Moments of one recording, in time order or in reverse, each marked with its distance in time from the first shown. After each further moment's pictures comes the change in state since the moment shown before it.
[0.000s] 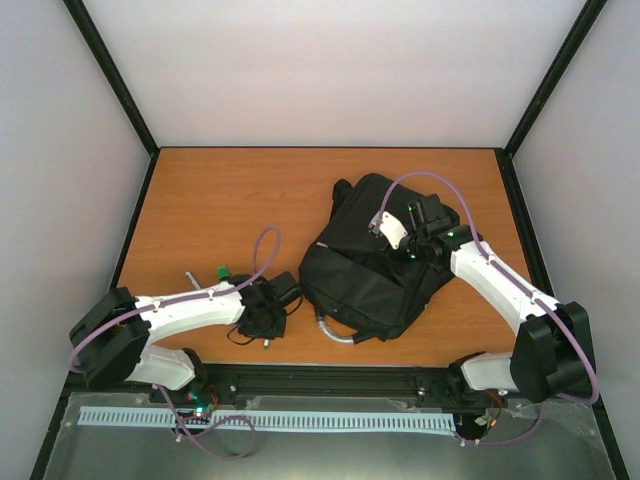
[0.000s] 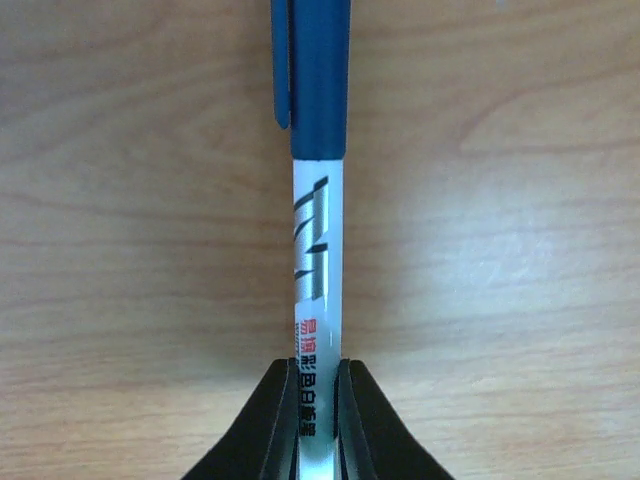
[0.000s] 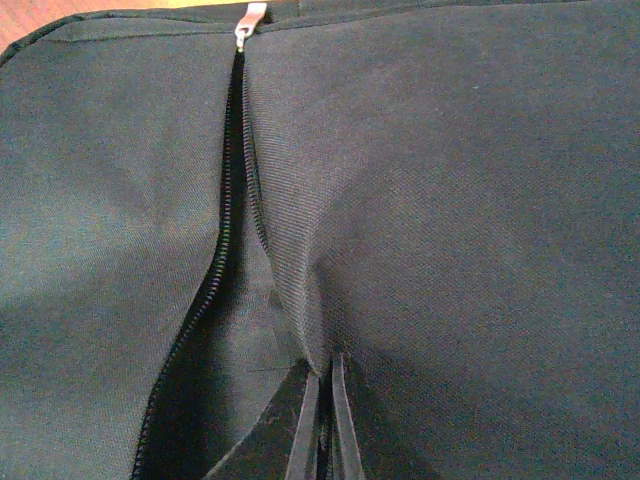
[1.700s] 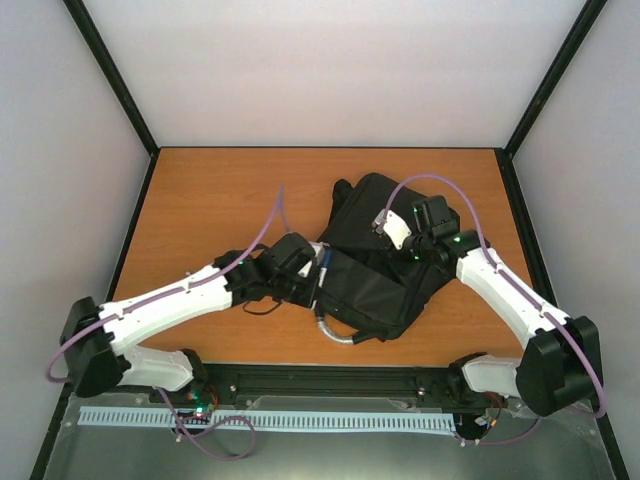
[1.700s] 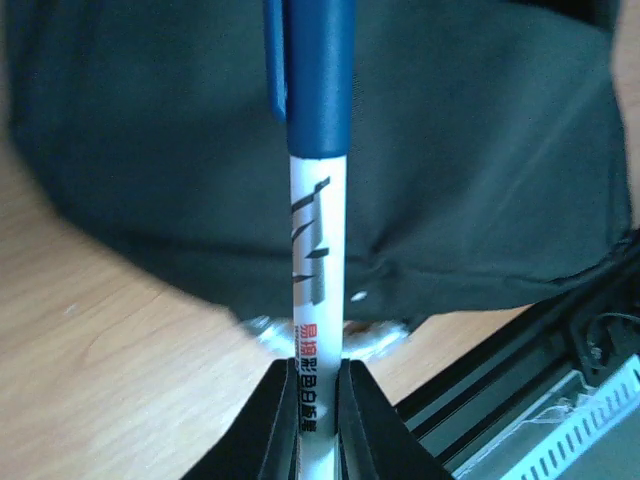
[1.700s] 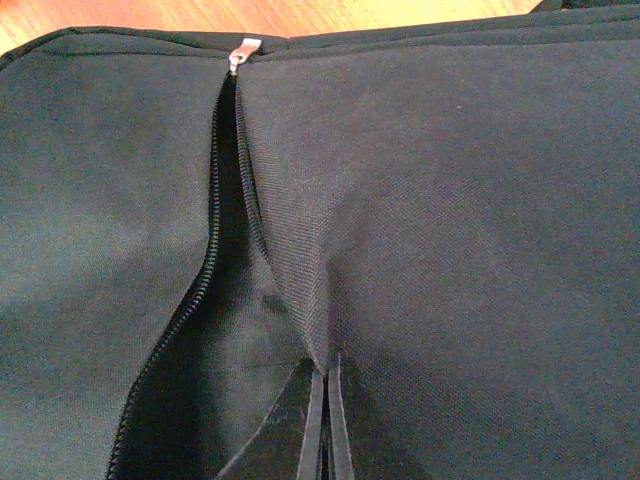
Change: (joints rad) left arm -0.047 -0.113 0.316 0.038 0.109 0.201; right arm -0.001 -0.058 -0.015 0.014 0.014 -0.001
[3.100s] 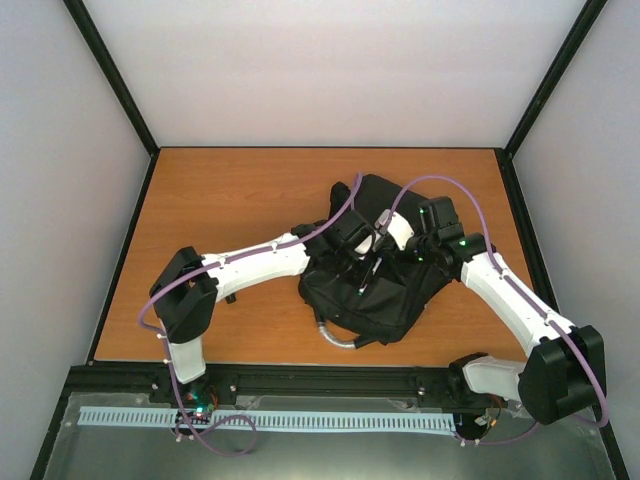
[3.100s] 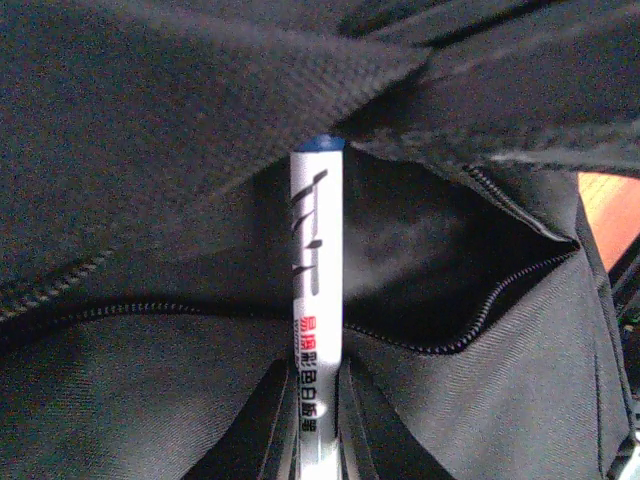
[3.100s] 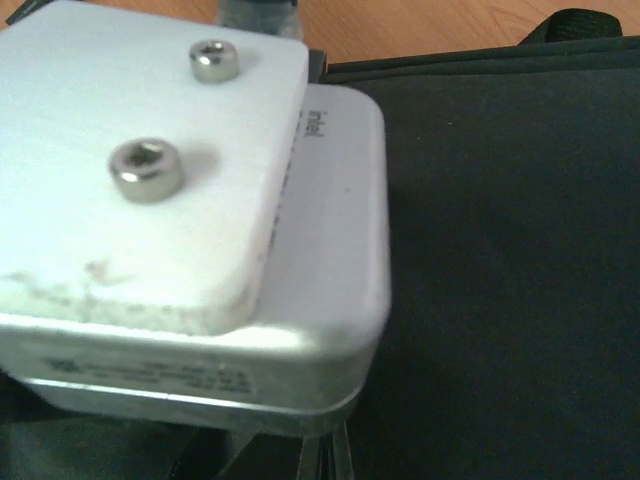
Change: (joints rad) left arm 0.009 0.583 0.400 0.186 0.200 0.206; right arm -0.023 -0.053 -0.029 0.020 -0.059 -0.010
